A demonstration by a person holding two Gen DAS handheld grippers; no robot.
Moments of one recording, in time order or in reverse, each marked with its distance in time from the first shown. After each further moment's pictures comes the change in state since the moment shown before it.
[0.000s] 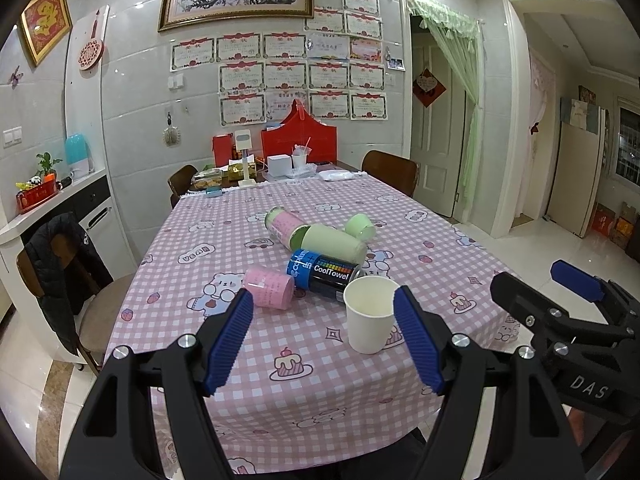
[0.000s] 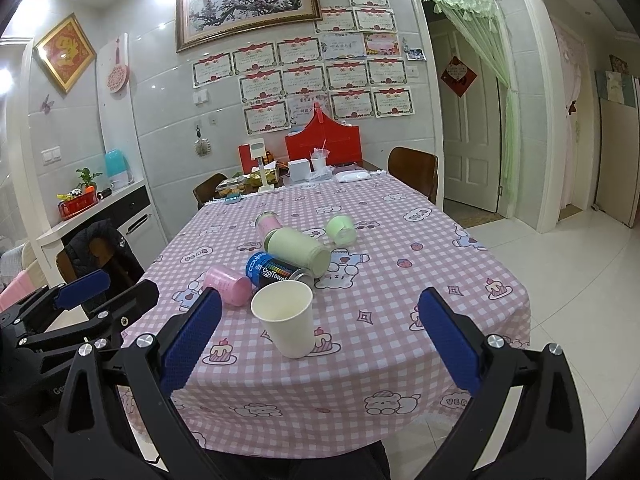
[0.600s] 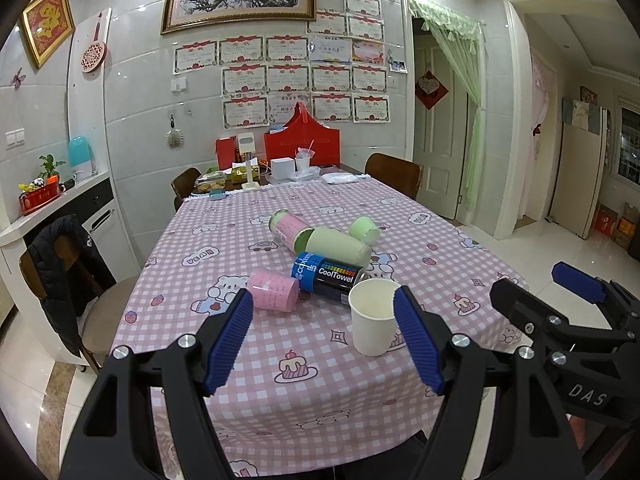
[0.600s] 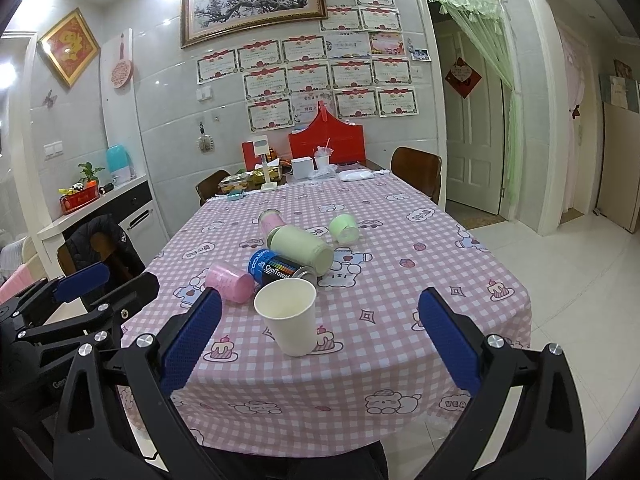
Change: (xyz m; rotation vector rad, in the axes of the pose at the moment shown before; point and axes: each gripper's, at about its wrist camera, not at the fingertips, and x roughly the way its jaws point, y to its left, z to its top) left arm -0.001 0.001 0.000 0.002 -0.009 0.013; right arm 0.000 0.002 -0.002 -0.019 0.003 0.005
